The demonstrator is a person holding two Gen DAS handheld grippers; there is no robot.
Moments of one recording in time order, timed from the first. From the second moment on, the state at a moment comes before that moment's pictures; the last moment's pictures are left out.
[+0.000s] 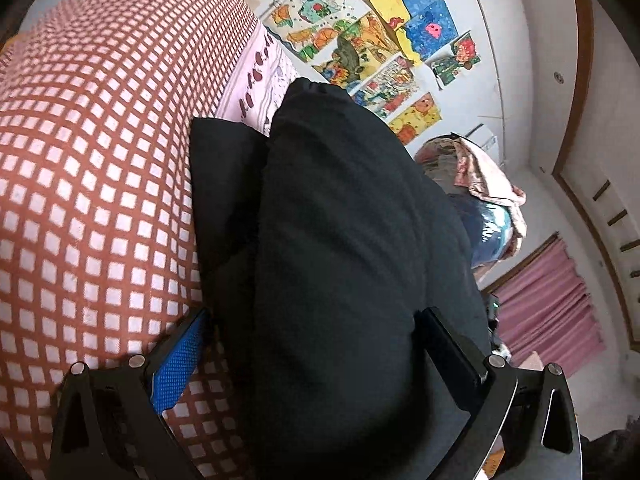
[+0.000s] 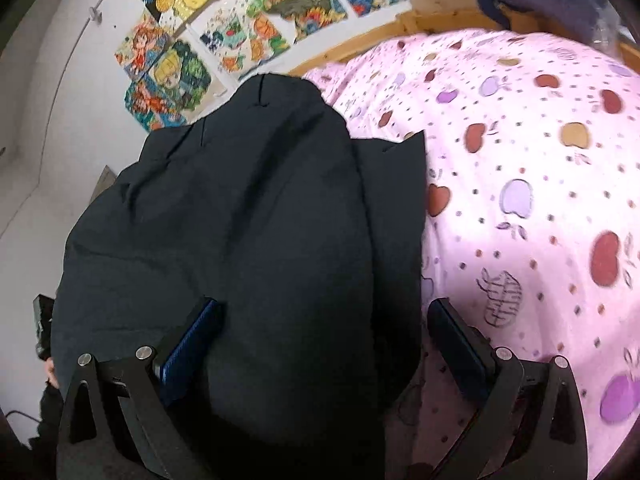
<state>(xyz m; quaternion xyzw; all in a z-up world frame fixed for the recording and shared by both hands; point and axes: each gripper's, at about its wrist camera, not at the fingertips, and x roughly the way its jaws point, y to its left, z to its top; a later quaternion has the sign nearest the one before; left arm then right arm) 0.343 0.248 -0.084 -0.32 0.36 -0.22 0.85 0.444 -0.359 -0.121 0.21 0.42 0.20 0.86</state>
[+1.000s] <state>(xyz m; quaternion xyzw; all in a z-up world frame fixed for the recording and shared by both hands) 0.383 0.248 -0.094 -0.31 0.43 -0.25 0.81 0.477 -0.338 -0.154 0.22 0.46 0.26 0.82</state>
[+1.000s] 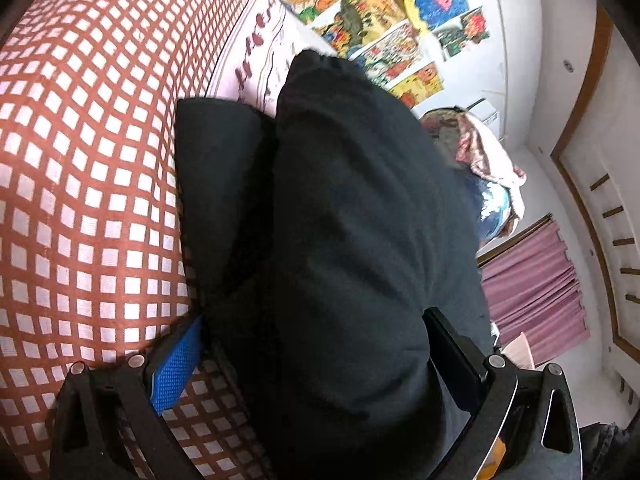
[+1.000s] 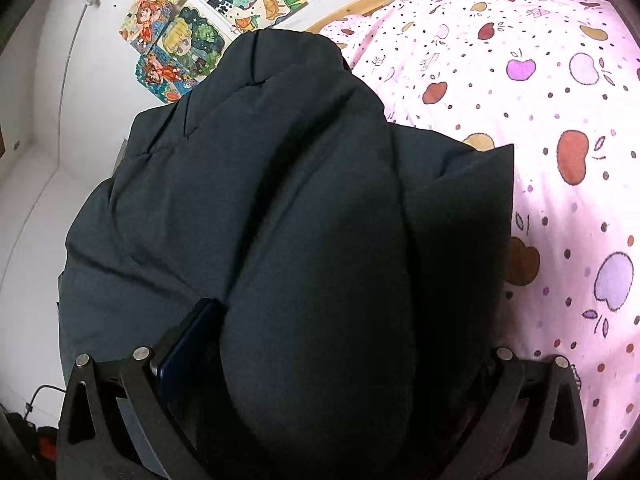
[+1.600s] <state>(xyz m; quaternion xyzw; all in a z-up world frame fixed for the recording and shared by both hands) 0.383 0.216 -0.065 -0.23 0.44 -0.18 0.85 0.471 -0.332 -0.136 0.20 0.47 0.27 0.81</state>
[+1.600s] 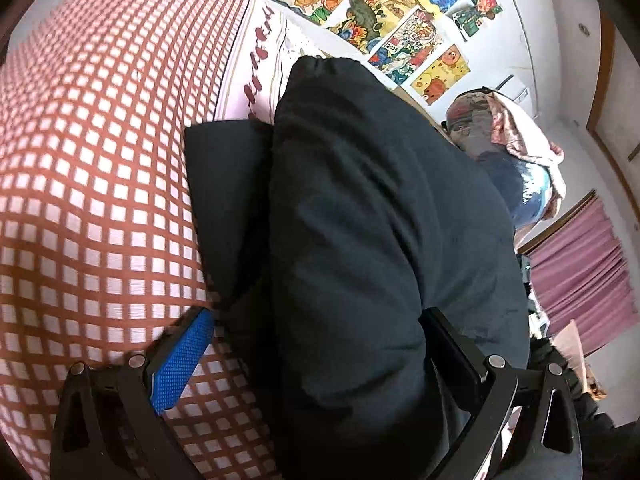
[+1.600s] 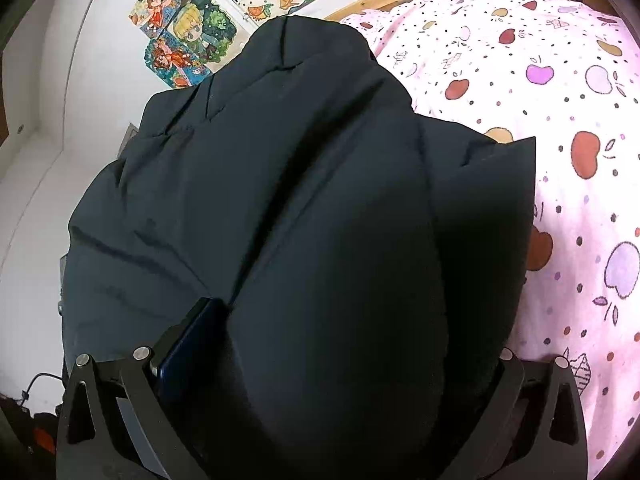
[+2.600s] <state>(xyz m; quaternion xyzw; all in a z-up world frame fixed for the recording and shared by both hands) 0.401 0.228 -0.087 -0.28 0.44 -0.22 0.83 0.479 -0.318 -0.123 0.19 0.48 0.27 0.81</state>
